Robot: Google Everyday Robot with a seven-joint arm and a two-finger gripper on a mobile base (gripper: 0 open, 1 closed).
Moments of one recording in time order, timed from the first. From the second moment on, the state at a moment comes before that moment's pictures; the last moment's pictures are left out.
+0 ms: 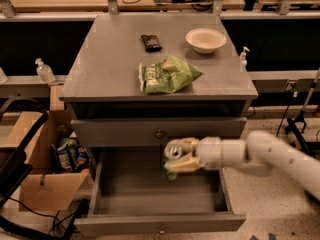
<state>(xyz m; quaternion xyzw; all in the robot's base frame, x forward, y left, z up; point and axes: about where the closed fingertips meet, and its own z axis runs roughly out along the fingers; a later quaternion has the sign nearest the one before) 0.526 -0.052 0.642 -0.50 0.61 0.40 0.48</state>
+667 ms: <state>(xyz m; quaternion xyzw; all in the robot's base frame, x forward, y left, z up) 0.524 -0.099 0.819 -0.49 0.58 0.41 0.51</state>
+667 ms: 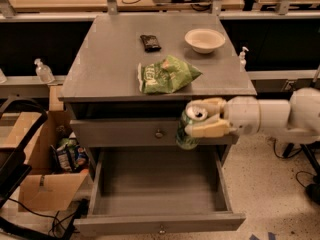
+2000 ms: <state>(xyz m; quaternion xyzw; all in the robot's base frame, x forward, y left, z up) 0.589 0.038 1.018 -0.48 0.61 0.31 0.55</state>
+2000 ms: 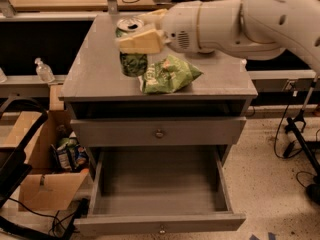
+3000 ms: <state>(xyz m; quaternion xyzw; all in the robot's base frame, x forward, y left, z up) 0.612 0.125 1.021 -0.48 0.62 0.31 0.53</state>
